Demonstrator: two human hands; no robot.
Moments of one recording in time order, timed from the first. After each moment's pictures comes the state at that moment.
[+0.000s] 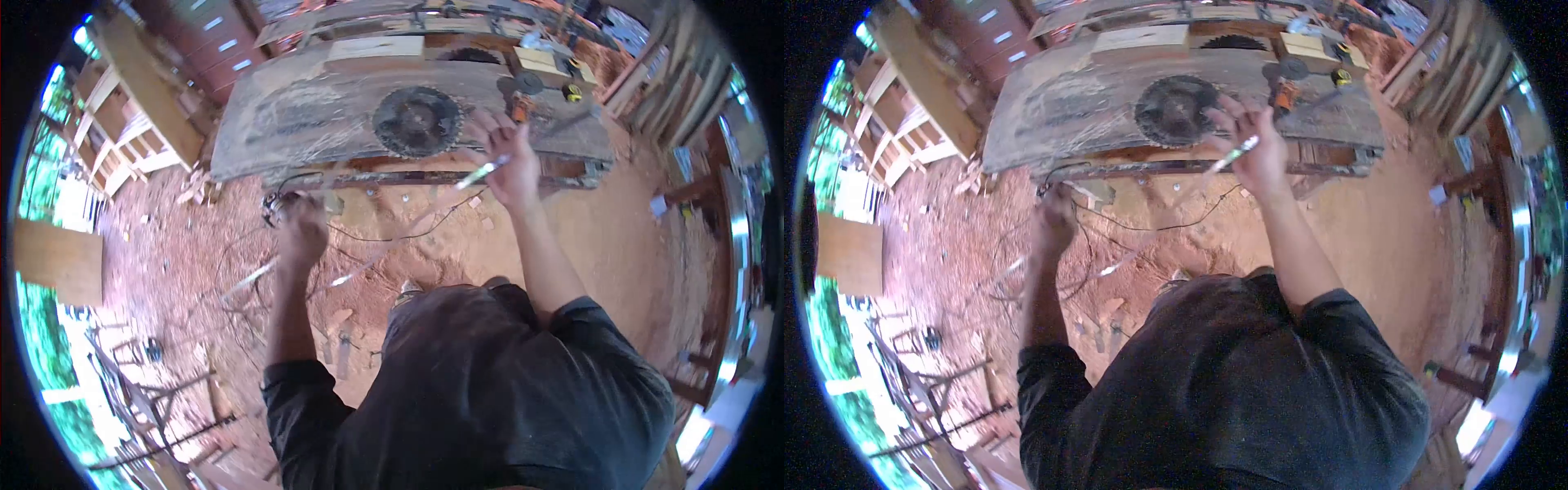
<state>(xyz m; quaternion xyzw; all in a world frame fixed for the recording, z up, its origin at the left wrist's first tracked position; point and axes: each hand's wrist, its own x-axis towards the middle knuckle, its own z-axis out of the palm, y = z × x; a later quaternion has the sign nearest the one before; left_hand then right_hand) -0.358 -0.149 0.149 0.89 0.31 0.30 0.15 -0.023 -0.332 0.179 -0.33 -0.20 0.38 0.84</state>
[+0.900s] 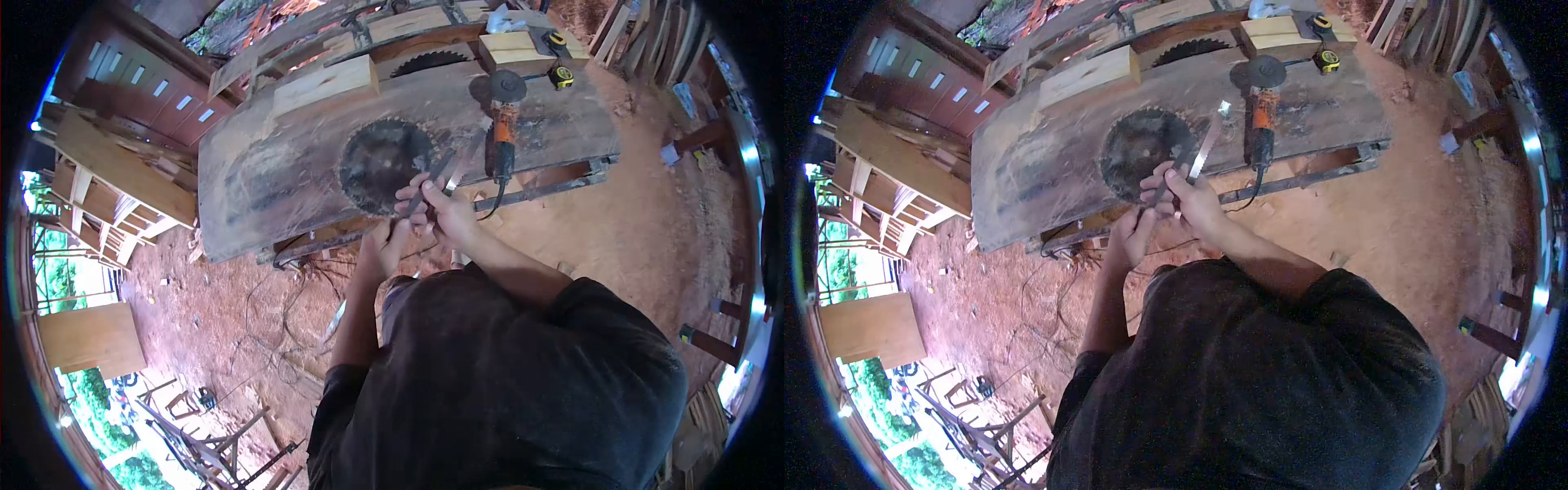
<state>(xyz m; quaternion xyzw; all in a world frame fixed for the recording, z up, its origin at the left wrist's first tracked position) -0.129 -0.150 0.106 0.81 0.29 0.13 0.50 0.022 -0.253 0.095 -0.33 -0.09 0.51 0.79</state>
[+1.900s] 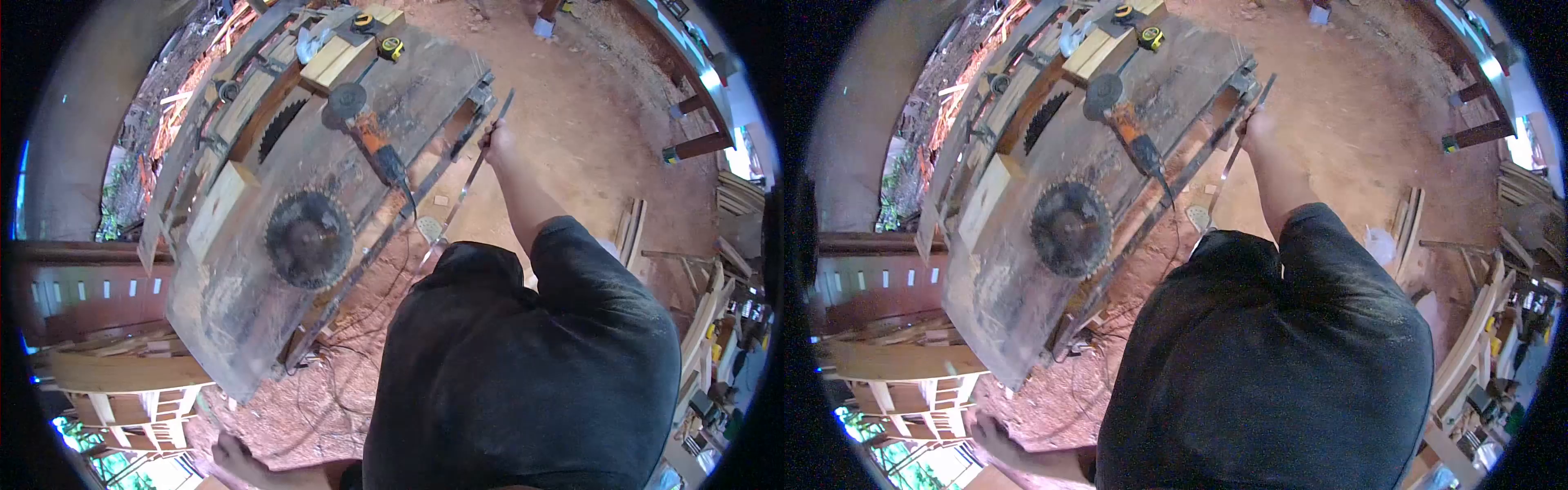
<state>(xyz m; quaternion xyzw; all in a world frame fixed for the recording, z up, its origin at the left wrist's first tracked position) -0.326 -0.004 0.298 0.74 0.50 0.34 0.31 0.231 -0.492 -0.032 -0.40 0.33 -0.02 0.86</state>
